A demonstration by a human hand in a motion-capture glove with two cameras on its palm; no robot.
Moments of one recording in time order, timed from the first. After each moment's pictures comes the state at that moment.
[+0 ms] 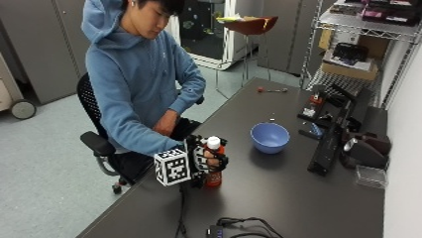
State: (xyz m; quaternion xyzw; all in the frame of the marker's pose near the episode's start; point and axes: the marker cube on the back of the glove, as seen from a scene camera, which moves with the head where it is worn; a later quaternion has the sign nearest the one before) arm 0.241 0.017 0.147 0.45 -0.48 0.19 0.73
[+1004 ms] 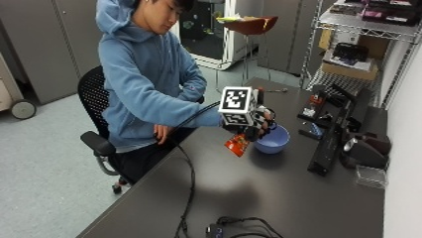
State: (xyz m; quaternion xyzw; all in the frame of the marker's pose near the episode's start) arm 0.176 -0.123 0.039 0.18 -0.28 0.14 0.93
